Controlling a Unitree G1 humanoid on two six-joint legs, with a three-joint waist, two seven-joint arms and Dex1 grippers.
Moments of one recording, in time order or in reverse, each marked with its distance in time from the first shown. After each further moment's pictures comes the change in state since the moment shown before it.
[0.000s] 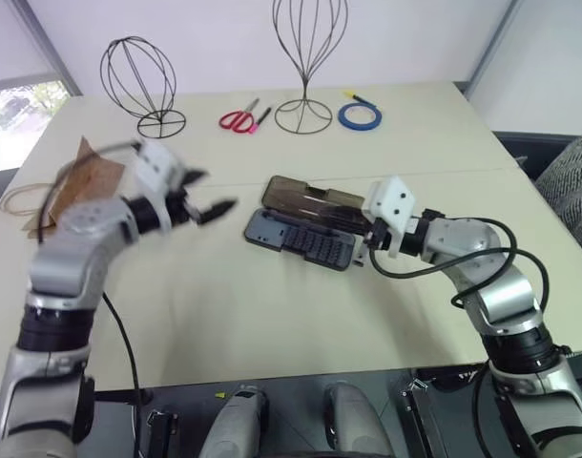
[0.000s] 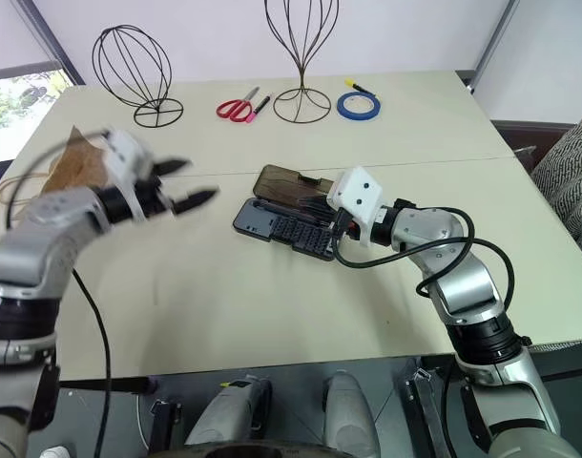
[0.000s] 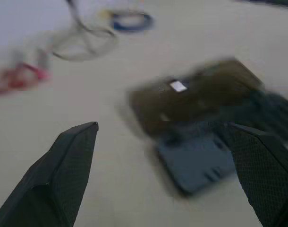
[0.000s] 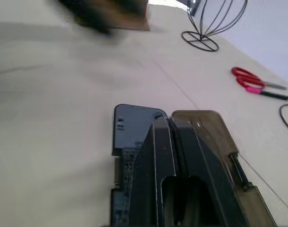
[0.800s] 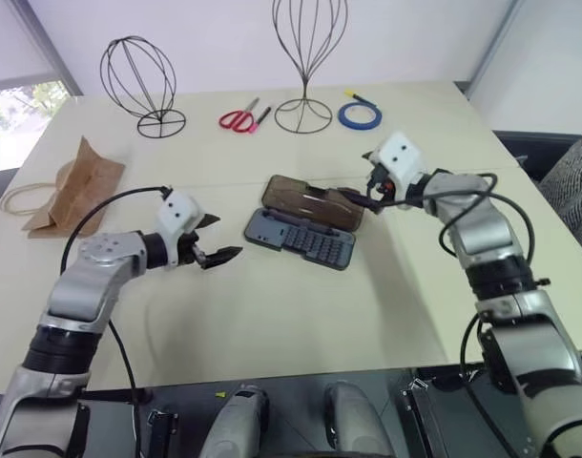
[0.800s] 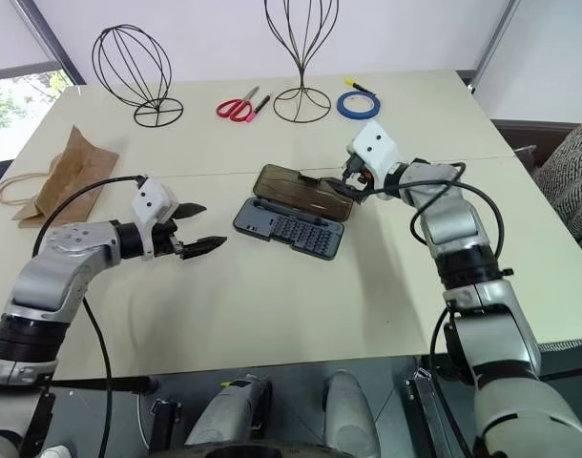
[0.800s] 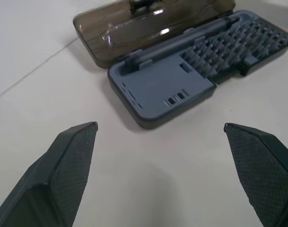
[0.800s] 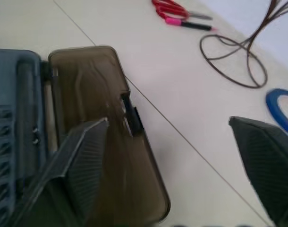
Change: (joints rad) left arm 0.020 -0.001 -0.026 0.066 0.119 -0.105 -0.079; right arm -0.458 0.079 0.021 0.815 -0.204 -0.104 -0.048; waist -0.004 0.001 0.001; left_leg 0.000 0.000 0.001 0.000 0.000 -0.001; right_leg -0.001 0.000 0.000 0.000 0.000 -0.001
